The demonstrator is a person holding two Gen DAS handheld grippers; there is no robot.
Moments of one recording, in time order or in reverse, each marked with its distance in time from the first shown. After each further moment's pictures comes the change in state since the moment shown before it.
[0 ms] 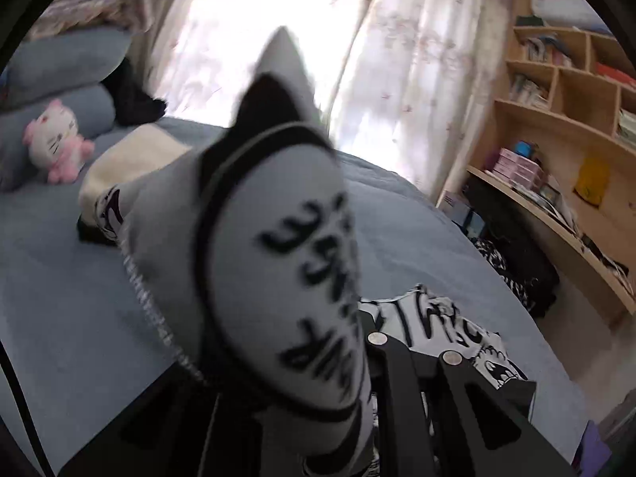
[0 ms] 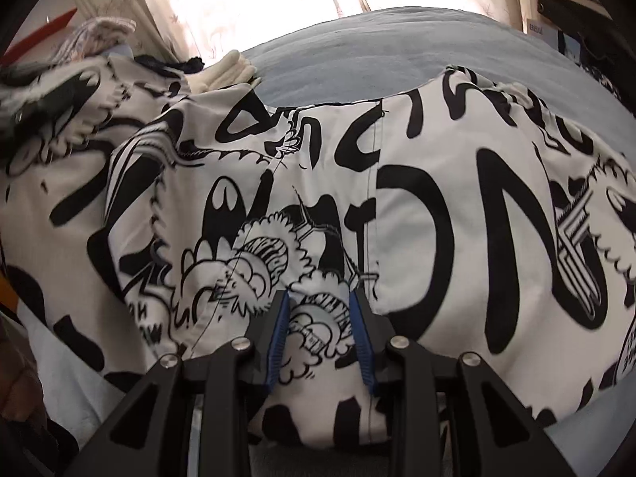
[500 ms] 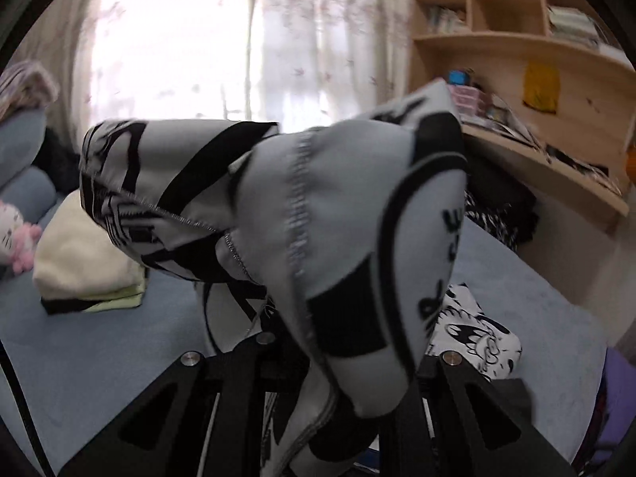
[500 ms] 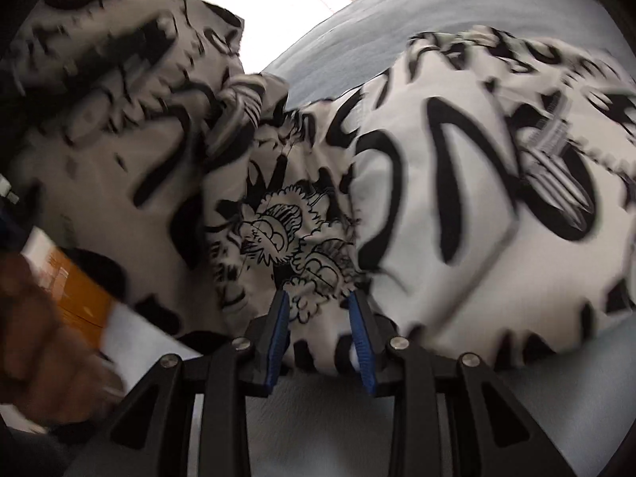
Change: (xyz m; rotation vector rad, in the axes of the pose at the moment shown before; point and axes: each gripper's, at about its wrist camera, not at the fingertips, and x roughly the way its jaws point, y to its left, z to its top) left arm 0.028 -0.124 -0.011 0.323 0.075 -0.072; right arm -0.052 -0.067 -0.034 0.248 0.004 0.320
